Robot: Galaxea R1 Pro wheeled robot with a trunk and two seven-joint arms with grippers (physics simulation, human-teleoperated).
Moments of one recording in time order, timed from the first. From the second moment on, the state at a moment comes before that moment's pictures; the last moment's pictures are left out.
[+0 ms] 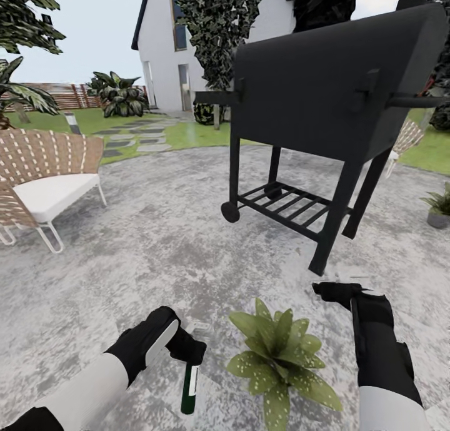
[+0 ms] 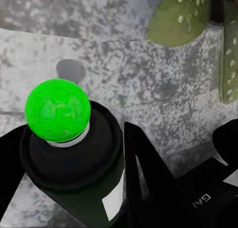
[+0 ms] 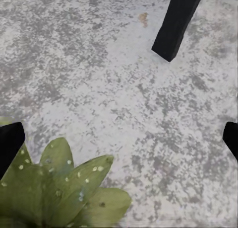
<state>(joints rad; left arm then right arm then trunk) -0.73 0.01 -0.59 -0.66 0.47 1.02 -0.25 -0.54 0.10 -0.42 -1.42 0.57 0.76 0.42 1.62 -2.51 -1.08</state>
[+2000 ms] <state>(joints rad) -0.74 -0.07 -0.60 -0.58 0.33 1.02 -0.25 -0.54 0.09 -0.42 -1.42 0.56 0.77 0.42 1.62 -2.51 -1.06</state>
